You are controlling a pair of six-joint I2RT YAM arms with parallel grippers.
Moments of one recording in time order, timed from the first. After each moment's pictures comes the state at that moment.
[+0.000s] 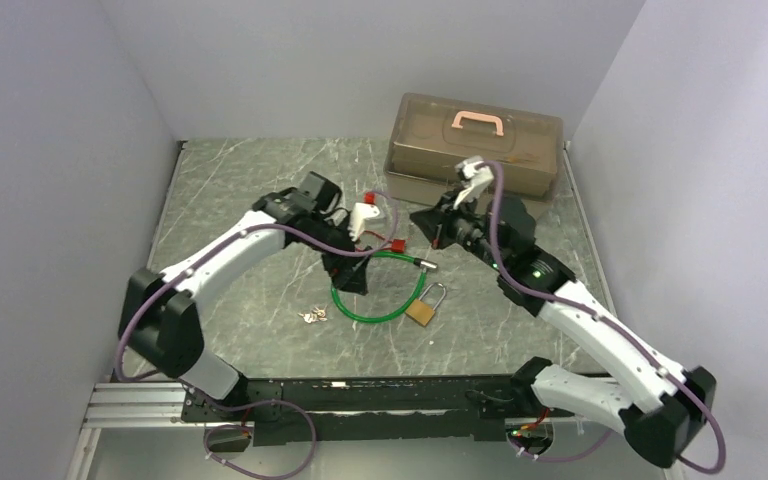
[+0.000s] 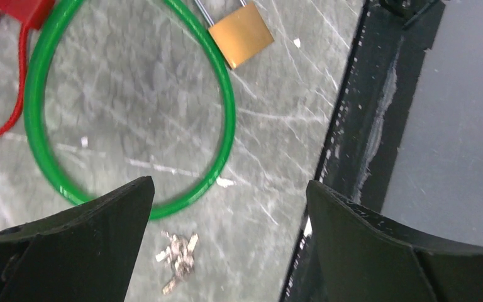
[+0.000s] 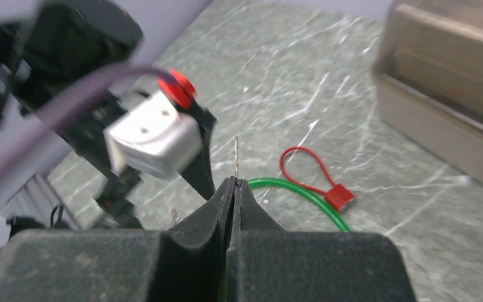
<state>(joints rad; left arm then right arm) -0.55 1.50 1.26 -0.85 0.71 0.40 0.66 1.03 0.94 -0.07 -0.13 0.32</state>
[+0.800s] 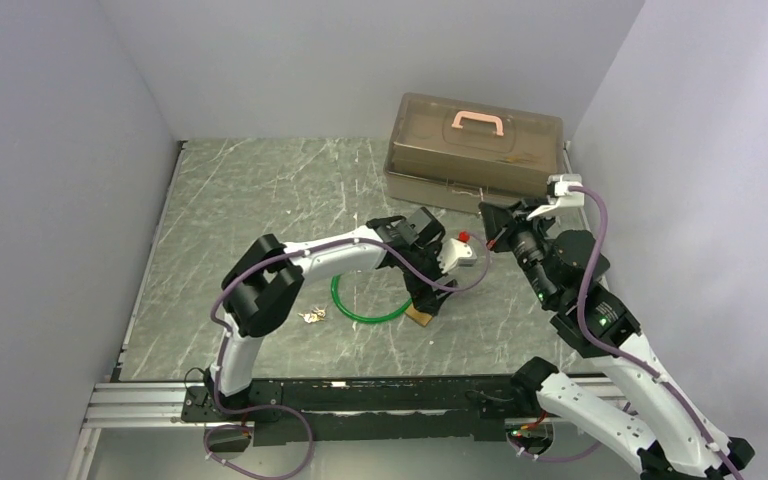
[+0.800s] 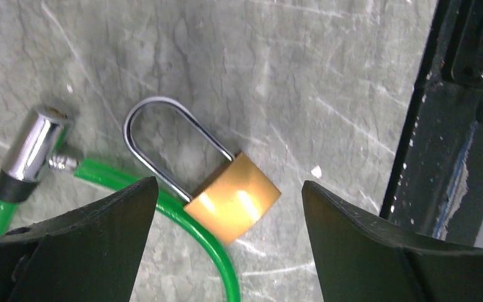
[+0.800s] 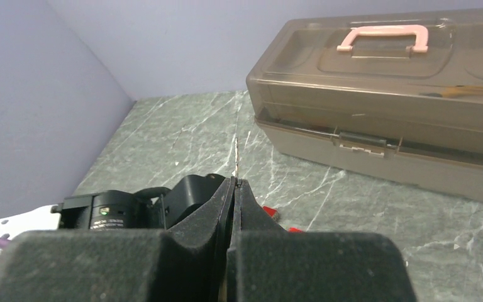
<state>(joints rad) -0.95 2.02 1.54 -0.55 0.47 0.24 0.65 0.67 0.95 -0.27 0.34 0.36</state>
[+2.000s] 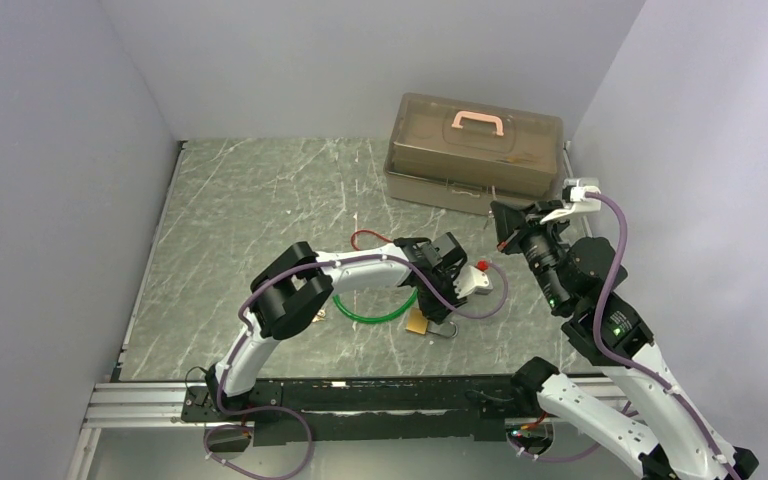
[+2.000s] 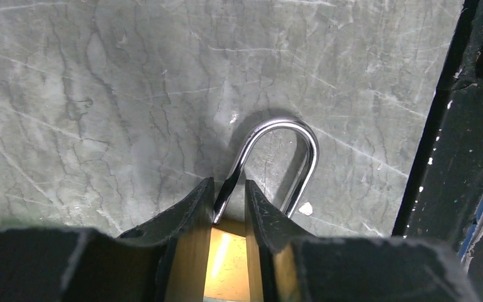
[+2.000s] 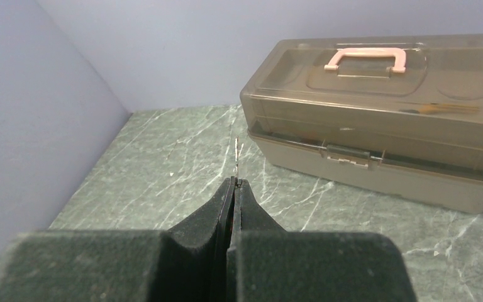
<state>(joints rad) -1.06 2.17 1.64 -0.58 0.40 0.27 0.65 0.63 0.98 -0.30 0.36 0.32</state>
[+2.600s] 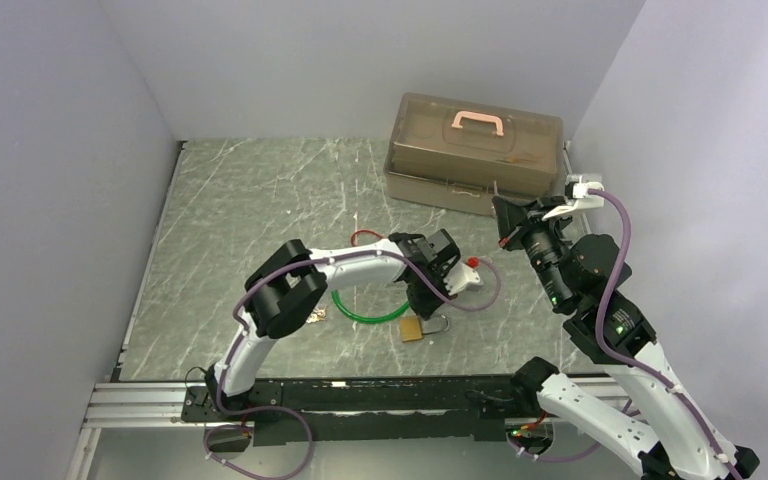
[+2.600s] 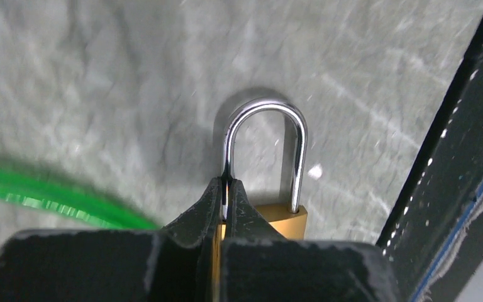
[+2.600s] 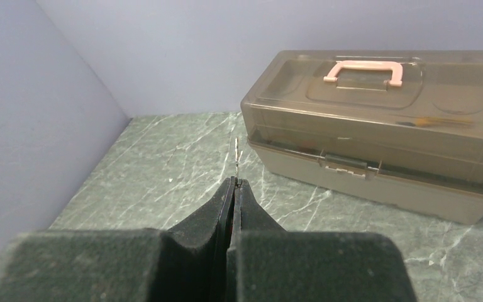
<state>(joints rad) -1.05 2.14 1.62 -0.63 0.35 0.25 0.65 0.65 1.01 -0.30 0.36 0.29</state>
